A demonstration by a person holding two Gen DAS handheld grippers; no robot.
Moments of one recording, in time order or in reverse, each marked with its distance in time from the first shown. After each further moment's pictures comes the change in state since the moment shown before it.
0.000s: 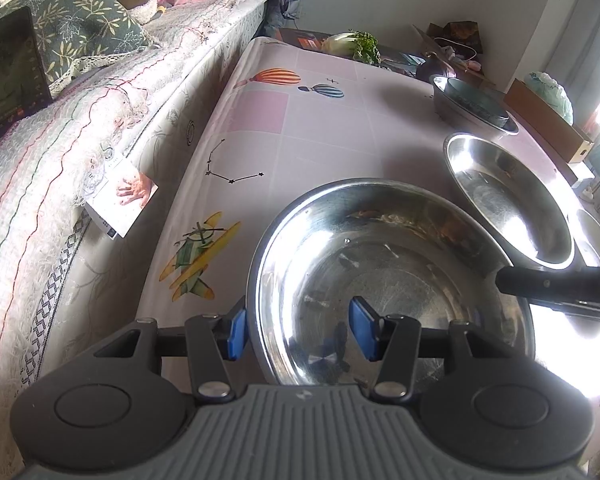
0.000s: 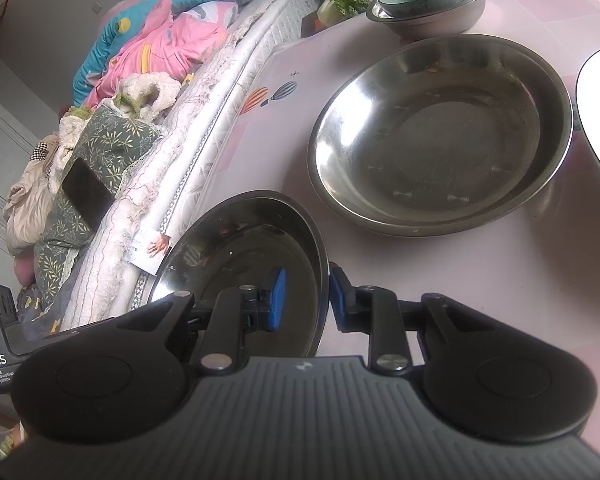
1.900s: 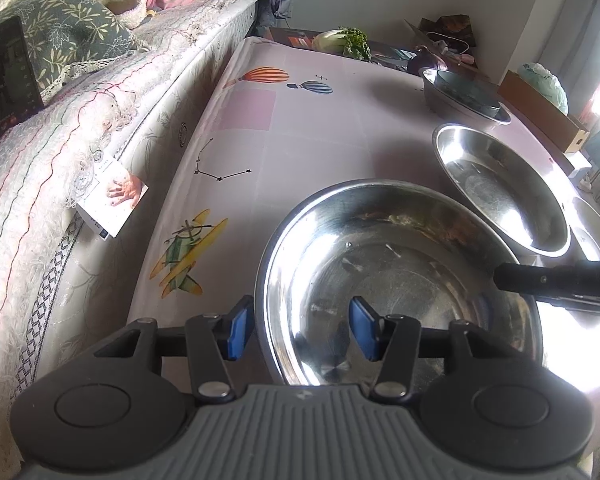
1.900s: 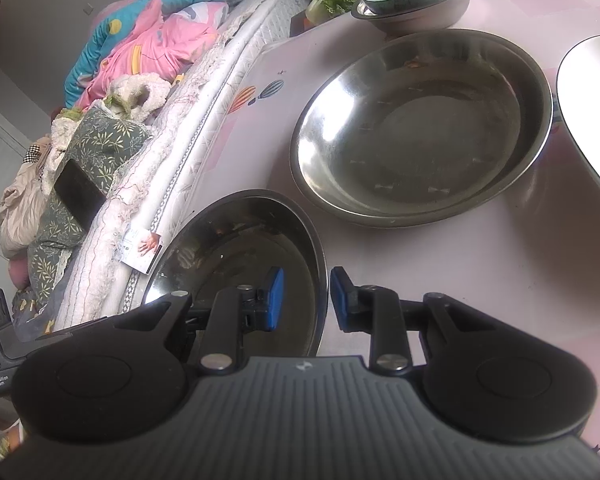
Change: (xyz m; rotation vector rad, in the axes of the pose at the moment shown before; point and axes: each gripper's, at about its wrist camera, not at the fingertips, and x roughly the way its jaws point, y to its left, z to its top) left arm 0.000 -0.009 -0.003 0.033 0.004 0.003; right arm -0.008 -0.004 -0.005 0.011 0.000 -0.031
